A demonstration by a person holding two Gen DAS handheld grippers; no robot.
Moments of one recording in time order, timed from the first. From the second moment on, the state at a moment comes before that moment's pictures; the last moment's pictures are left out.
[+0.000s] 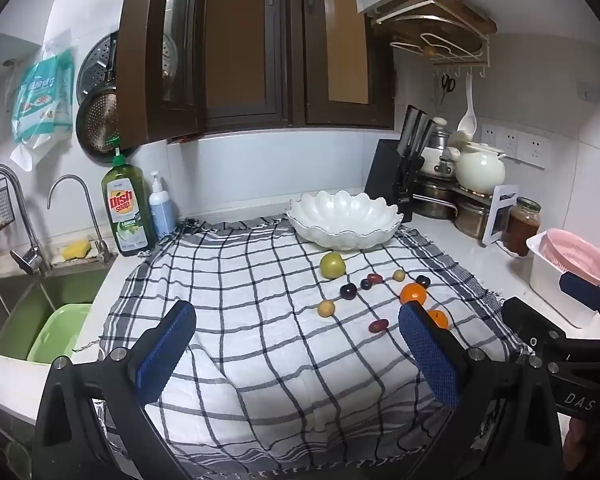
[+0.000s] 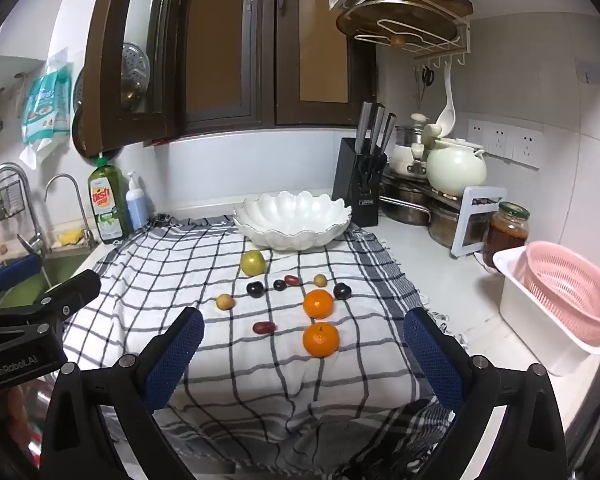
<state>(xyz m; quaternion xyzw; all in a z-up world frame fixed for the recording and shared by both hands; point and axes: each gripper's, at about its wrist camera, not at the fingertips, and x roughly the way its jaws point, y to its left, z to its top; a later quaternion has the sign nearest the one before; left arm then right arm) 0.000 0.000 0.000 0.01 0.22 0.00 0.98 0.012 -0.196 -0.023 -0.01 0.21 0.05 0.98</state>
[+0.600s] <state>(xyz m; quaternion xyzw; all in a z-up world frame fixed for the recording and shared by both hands) -0.001 -0.005 0.009 0.01 0.21 -0.01 0.98 0.010 -0.203 -0.023 0.00 0.21 0.05 0.98</state>
